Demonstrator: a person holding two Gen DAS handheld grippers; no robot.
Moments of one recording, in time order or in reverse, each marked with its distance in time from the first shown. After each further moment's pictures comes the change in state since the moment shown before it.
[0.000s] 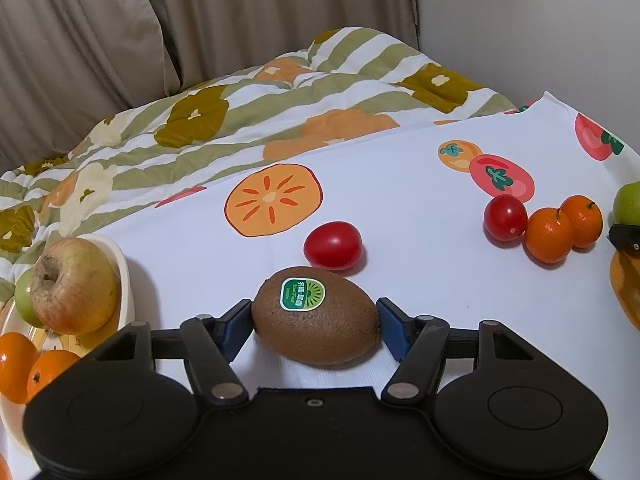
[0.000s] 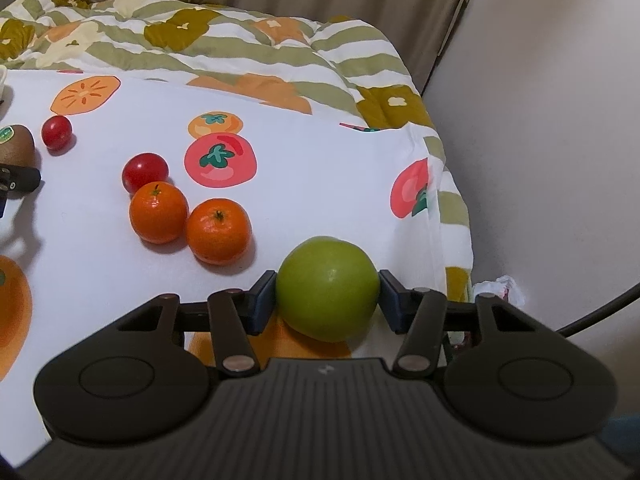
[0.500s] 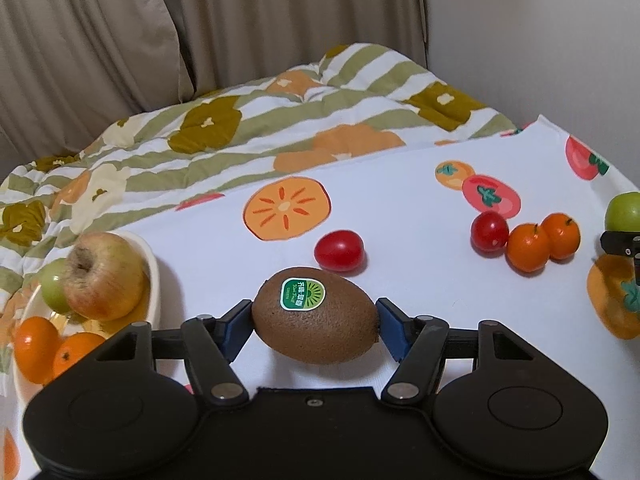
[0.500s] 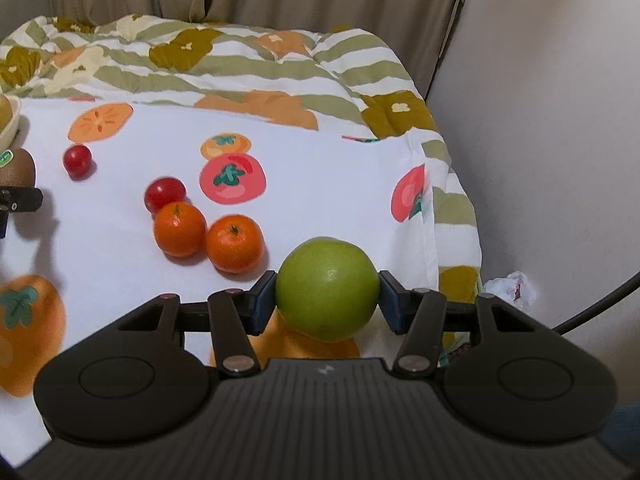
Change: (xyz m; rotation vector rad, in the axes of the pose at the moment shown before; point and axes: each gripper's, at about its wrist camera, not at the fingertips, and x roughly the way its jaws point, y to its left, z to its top) left arm -0.035 0.005 -0.004 -0.043 -0.043 0.014; right arm -0.027 -0.007 0.003 0.061 -0.038 0.046
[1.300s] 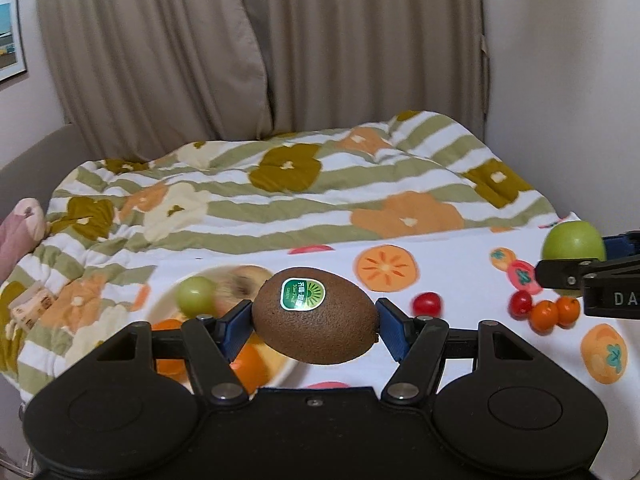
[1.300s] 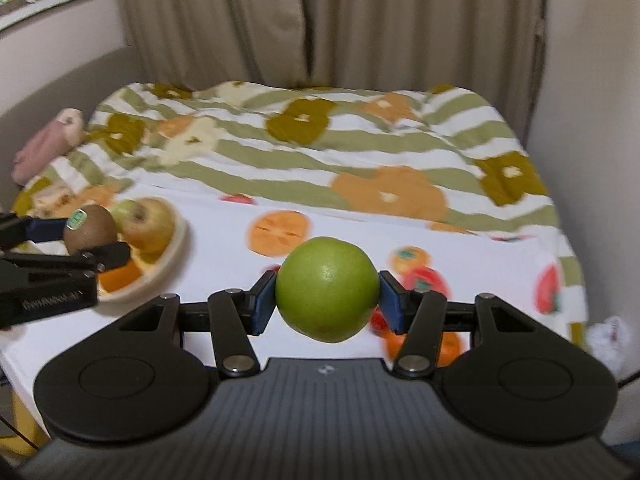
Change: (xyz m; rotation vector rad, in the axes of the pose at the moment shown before) left arm -0.106 0.084 0.006 -0.158 -0.125 0.117; right arm -0.088 0.099 0.089 0.035 -0.115 0.360
